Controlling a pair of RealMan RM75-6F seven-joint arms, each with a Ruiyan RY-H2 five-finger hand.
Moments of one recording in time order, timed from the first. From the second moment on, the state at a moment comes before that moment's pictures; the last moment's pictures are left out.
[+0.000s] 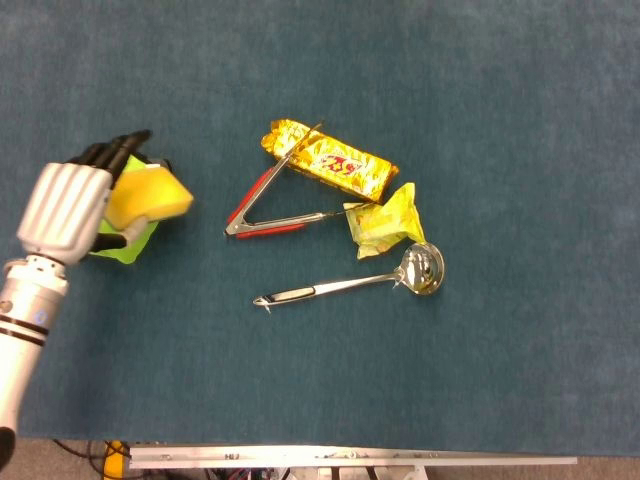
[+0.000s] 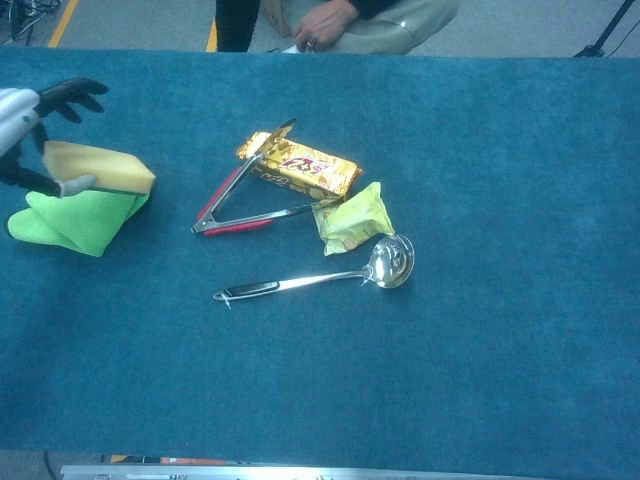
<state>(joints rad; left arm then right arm) -0.44 -1.24 -0.03 -1.70 1.33 1.24 0.16 0.22 -0.94 0.11 -1.85 -1.36 1.30 -0.14</state>
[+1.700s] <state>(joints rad) -0.26 -0.97 0.00 -1.91 1.36 1.31 0.13 0.63 -1.22 0.12 -1.77 -1.46 0.87 -0.52</state>
